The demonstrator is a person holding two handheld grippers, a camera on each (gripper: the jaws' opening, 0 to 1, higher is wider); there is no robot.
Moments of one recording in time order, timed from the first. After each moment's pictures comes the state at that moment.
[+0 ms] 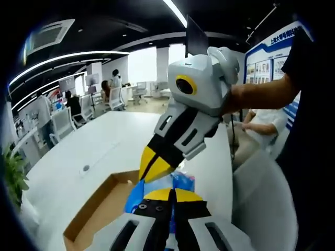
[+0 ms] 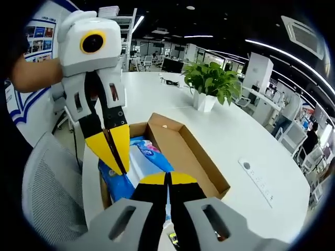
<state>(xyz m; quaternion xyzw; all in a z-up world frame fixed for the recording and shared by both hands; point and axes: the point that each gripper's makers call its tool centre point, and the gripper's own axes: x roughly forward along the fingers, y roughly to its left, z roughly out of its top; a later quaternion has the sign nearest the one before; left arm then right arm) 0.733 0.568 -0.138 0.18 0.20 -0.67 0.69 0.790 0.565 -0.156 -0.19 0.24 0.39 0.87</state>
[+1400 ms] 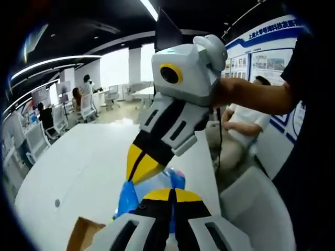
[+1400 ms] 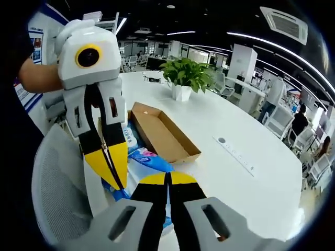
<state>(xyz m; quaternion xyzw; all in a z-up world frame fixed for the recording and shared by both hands) 0.681 0.438 -0.134 0.20 0.19 -0.75 0.61 0.745 0.433 -0.142 -0.16 0.26 0.33 0.89</state>
